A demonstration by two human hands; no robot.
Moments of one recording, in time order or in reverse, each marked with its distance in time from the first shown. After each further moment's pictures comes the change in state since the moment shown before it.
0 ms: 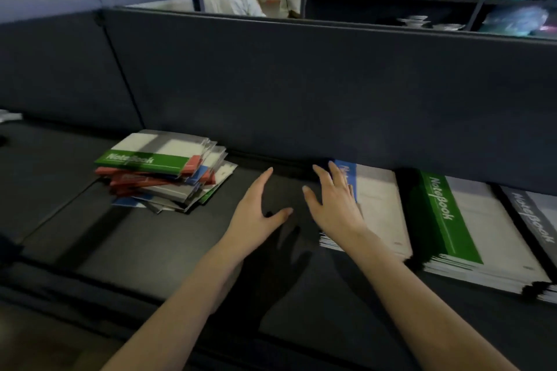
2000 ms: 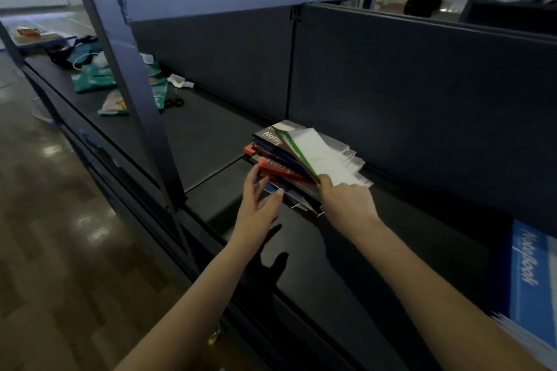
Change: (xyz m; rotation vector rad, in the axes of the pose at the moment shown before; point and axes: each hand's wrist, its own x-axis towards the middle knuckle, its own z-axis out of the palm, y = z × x) left_hand -0.056 -0.091 -0.160 -0.562 0.569 -0.303; right_hand 0.060 -0.172 0.128 -0.715 -0.106 -0.668
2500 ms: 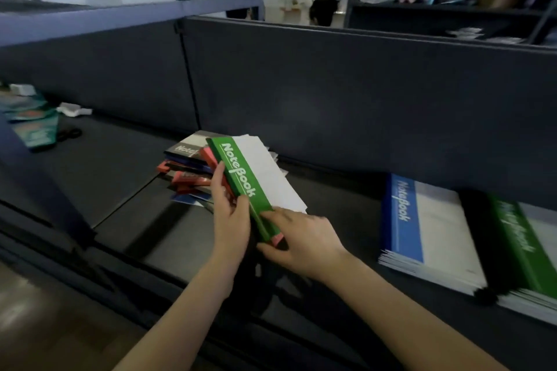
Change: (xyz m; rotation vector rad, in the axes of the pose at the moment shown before) left_hand -0.032 0.008 0.096 -0.036 -0.018 0.199; right_hand -0.120 0.025 -0.014 0.421 -0.012 0.054
